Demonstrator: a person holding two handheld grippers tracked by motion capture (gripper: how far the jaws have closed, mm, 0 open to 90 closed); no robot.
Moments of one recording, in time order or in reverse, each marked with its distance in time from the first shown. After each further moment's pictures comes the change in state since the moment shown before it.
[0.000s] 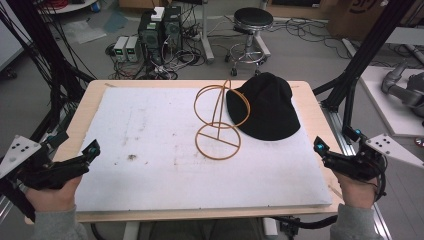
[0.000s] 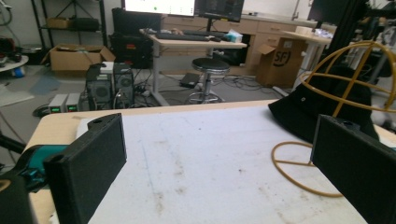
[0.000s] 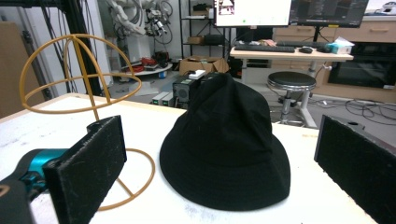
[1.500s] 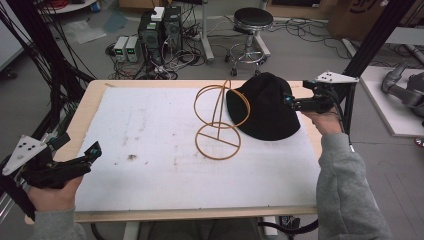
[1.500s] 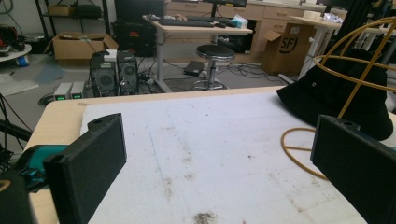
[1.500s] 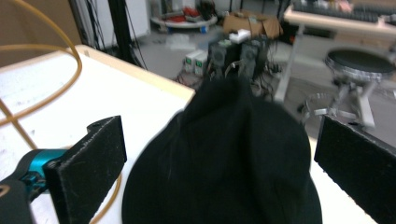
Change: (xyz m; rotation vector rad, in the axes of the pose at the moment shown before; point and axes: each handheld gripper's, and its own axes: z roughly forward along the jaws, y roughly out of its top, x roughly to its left) left arm 0.009 -0.011 0.007 0.064 0.030 0.016; right arm -0.058 0.028 0.186 0.189 0.233 -0.123
